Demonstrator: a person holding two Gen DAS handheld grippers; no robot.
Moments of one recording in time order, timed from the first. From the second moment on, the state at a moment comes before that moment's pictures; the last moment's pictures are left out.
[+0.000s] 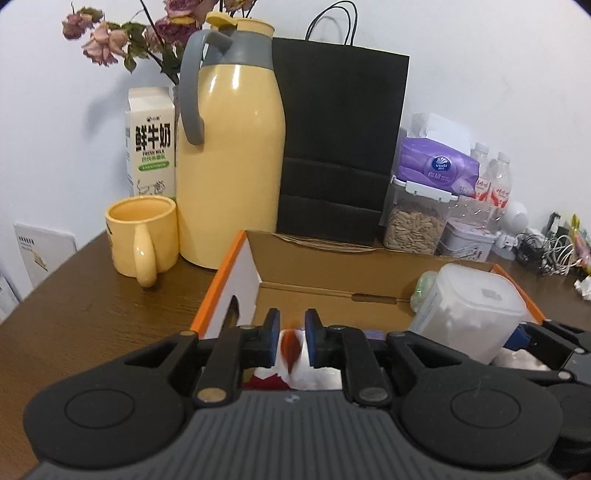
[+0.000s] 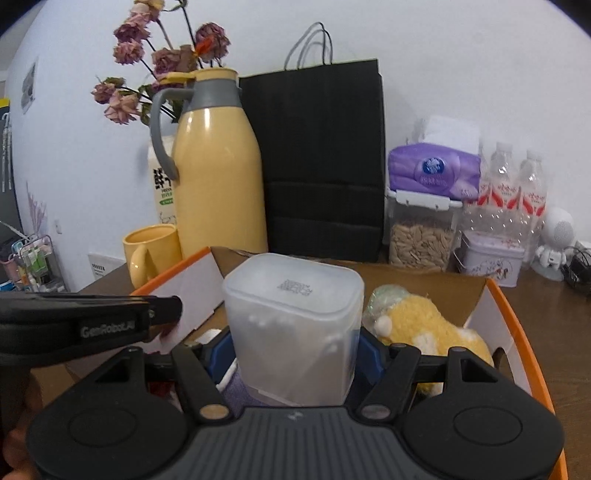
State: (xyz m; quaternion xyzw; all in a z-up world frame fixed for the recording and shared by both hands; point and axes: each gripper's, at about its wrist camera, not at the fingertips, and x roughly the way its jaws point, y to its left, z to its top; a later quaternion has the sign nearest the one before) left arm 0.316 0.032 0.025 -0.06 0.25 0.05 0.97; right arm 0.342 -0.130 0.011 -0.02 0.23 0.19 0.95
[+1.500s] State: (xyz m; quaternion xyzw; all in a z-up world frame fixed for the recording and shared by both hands) left arm 0.190 0.035 0.020 -0.01 0.20 0.07 0.98; right arm 0.214 -0.192 0.014 -0.03 0.19 0.16 0.97
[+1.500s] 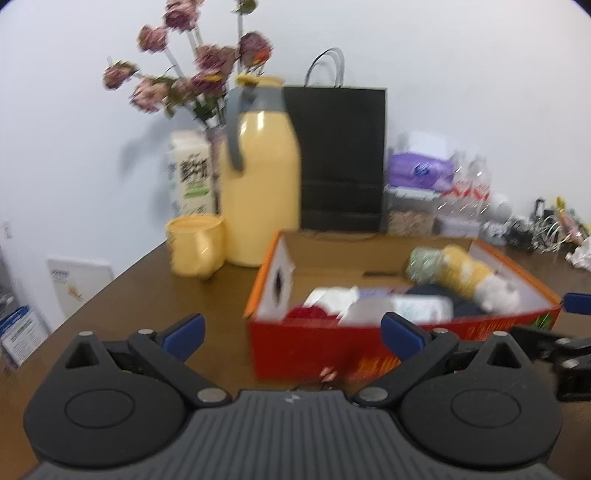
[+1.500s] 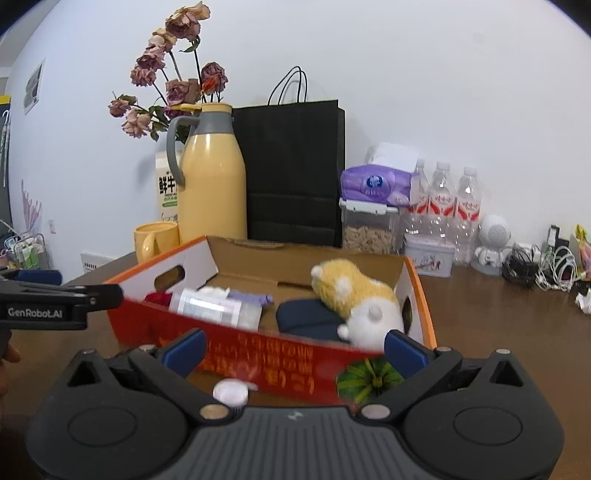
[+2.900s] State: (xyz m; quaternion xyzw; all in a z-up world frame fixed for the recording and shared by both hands) left arm 0.184 0.046 -0.023 0.00 0.32 0.04 0.95; right arm 0.154 -0.189 -0.020 -0.04 0.25 0.16 0.95
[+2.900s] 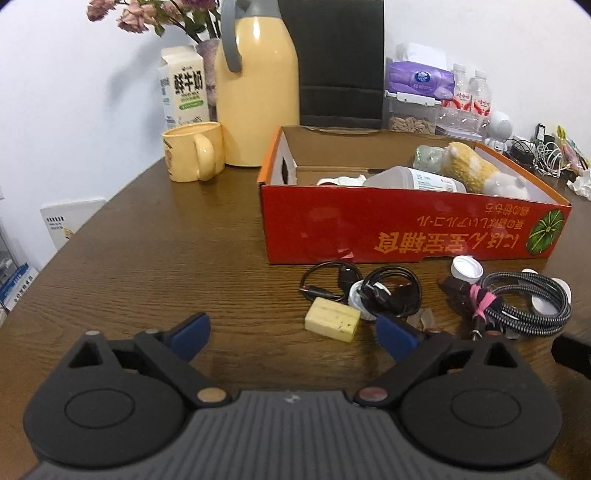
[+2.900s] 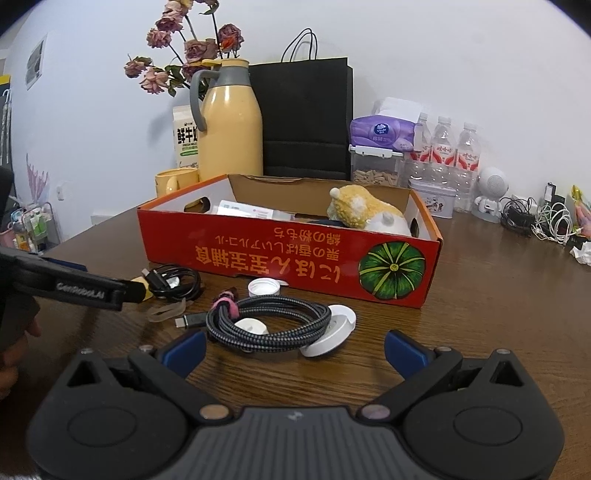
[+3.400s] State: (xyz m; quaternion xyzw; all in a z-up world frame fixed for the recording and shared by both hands) left arm 0.175 0.044 -0.021 -0.01 0.29 0.00 0.96; right arm 0.160 -0.192 -0.023 -0.03 0.27 0.16 0.95
